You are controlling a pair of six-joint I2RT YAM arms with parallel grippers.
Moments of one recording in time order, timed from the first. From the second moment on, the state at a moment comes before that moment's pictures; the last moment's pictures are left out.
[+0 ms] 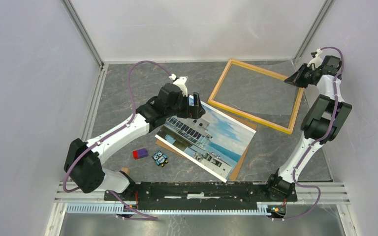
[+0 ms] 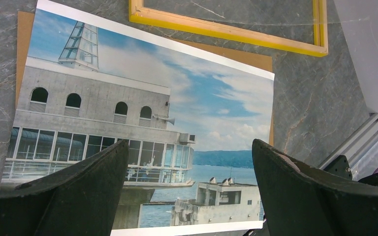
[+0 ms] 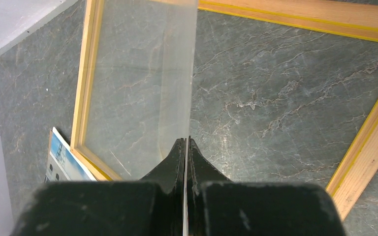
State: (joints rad) left arm -0.70 1.40 1.10 -0.25 0.06 -0.48; right arm -0.48 2.12 1.77 -0.51 -0.68 0.12
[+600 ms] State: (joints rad) left arm -0.70 1.40 1.10 -0.25 0.06 -0.48; right arm -0.48 2.14 1.79 -0.52 -0.70 0.09
